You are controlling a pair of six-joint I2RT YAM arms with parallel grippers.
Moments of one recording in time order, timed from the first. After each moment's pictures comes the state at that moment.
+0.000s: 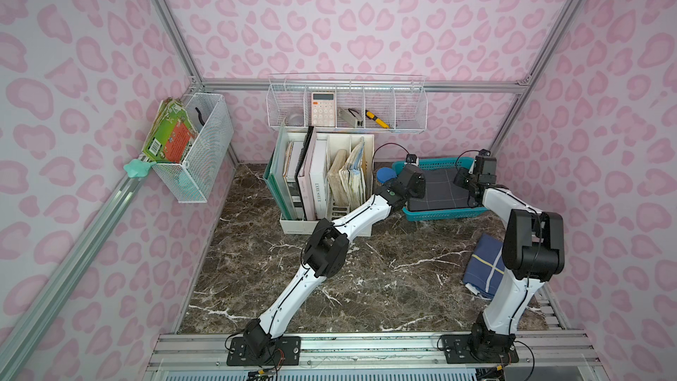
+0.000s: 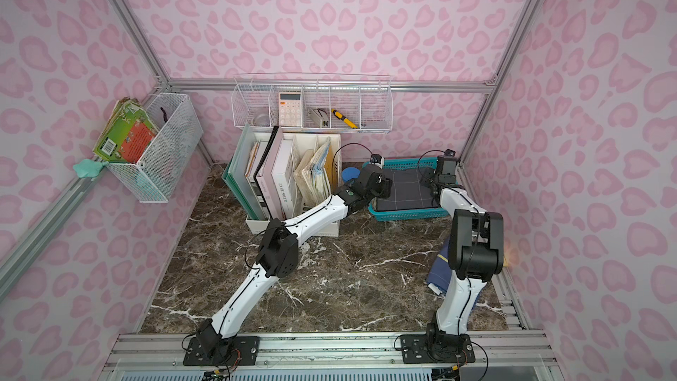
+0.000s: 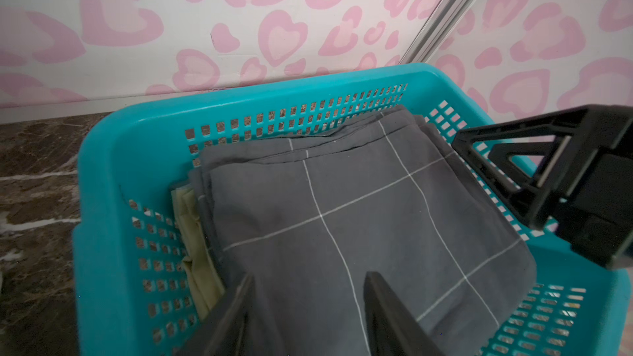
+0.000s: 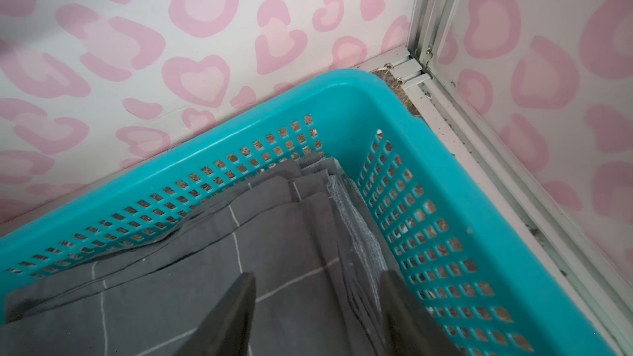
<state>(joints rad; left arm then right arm) -0.79 2.61 2.44 -0.28 -0.17 -0.40 -0.07 1.90 1.34 -0.02 0.05 0.28</state>
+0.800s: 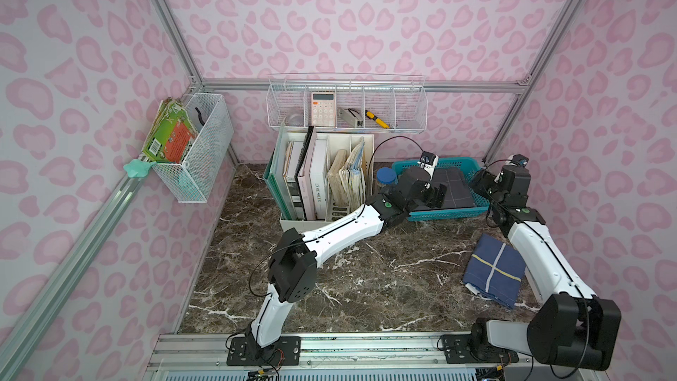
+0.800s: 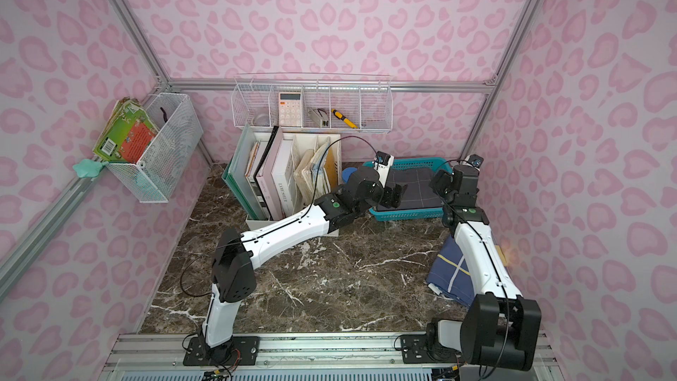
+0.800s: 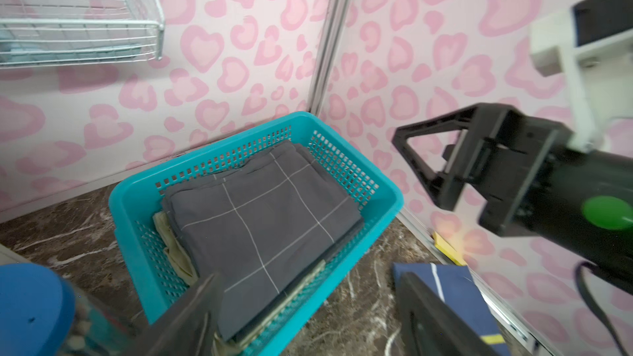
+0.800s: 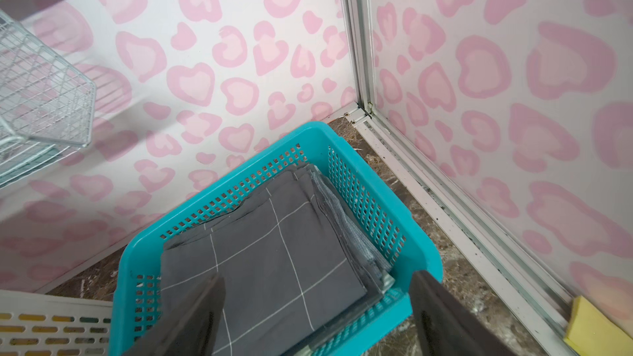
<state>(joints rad) -0.95 2.03 1.86 -0.10 -0.17 -0.25 -0.06 1.27 1.03 -0.17 0.16 0.40</state>
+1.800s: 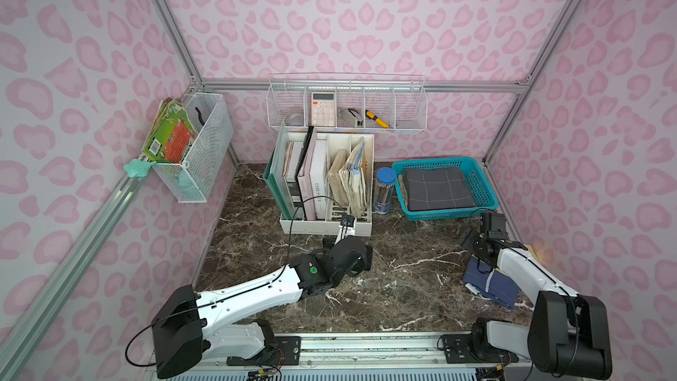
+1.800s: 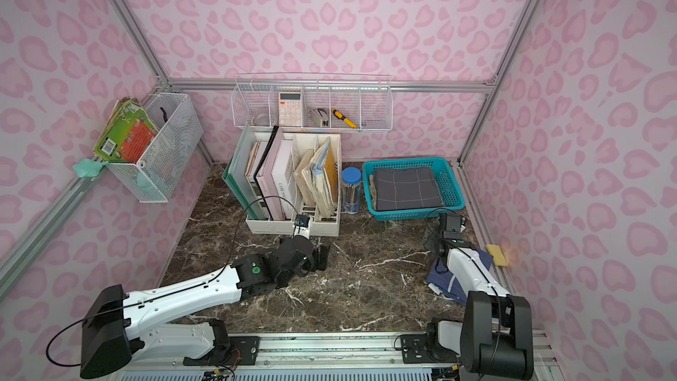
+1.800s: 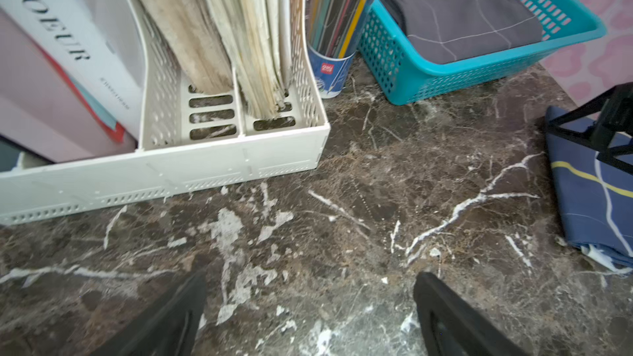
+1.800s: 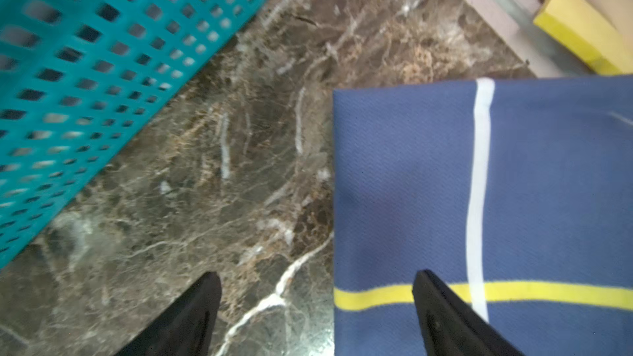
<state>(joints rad) -1.01 1.21 0.81 -0.32 -0.49 -0.58 -0.08 1.29 0.61 -0.35 0.15 0.52</state>
